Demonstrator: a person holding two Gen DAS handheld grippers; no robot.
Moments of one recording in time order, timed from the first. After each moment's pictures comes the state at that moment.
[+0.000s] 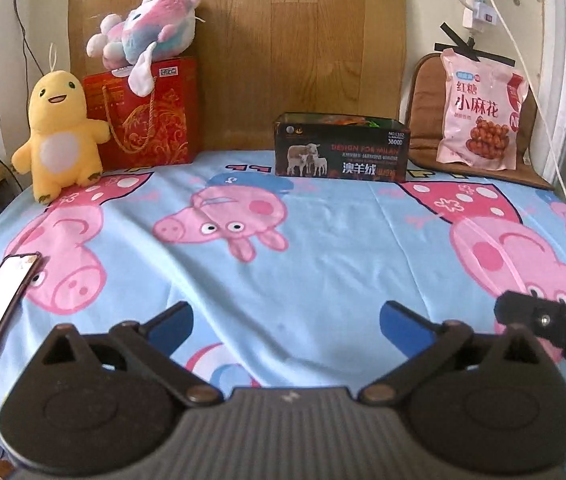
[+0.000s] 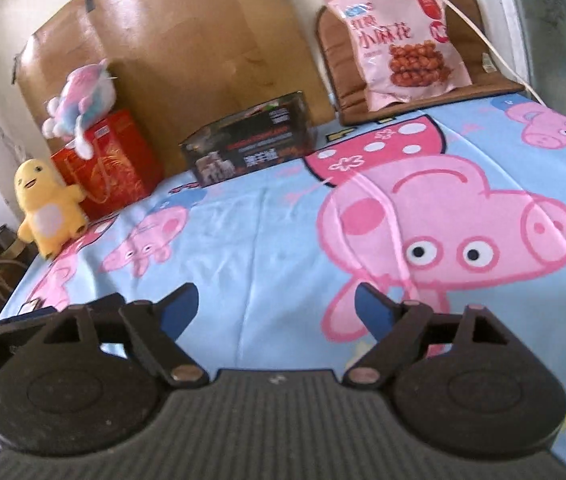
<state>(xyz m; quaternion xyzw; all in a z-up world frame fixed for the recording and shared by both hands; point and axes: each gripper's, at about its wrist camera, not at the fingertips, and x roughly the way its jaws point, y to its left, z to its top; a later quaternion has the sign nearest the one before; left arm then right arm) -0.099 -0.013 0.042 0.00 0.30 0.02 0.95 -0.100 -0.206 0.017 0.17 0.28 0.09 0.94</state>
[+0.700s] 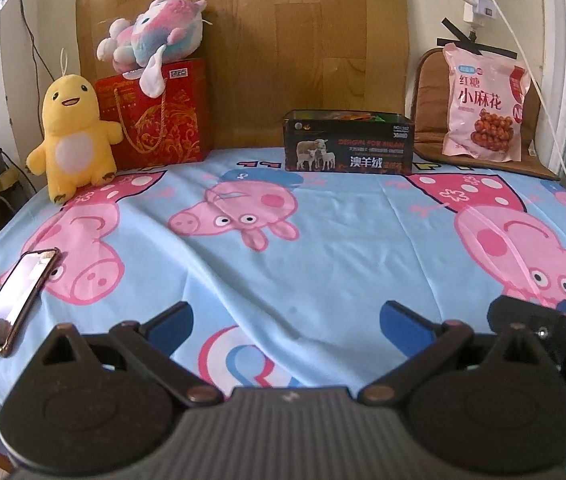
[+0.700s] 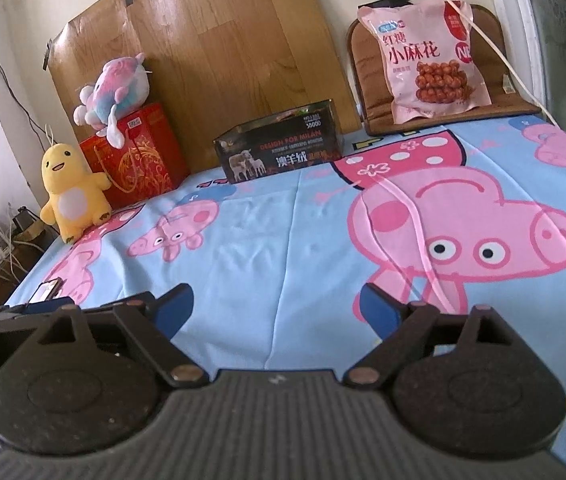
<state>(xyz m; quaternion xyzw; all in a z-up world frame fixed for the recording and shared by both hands) -0.113 -0.014 0.042 0.02 0.31 0.03 0.95 -0.123 -0.190 0.023 0.14 0.26 0.12 0.95</state>
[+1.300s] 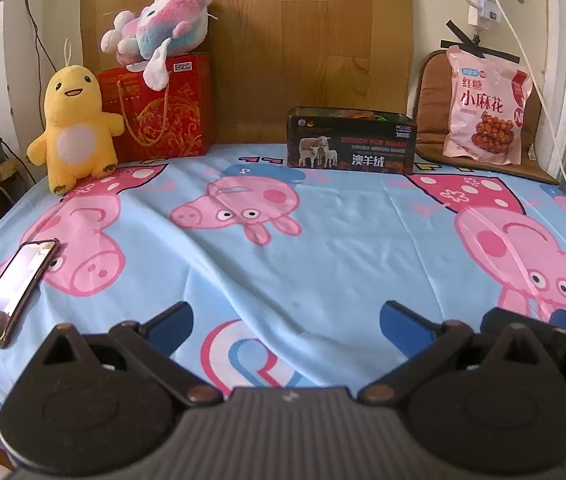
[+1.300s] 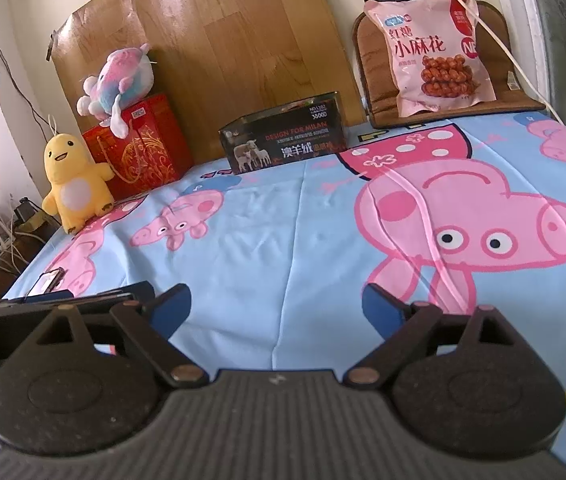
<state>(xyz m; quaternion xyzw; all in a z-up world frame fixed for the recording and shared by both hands) -0.117 -0.007 0.041 0.00 0.31 0.03 0.95 -0.124 -0.185 0.019 0.13 0.27 0.12 0.95</state>
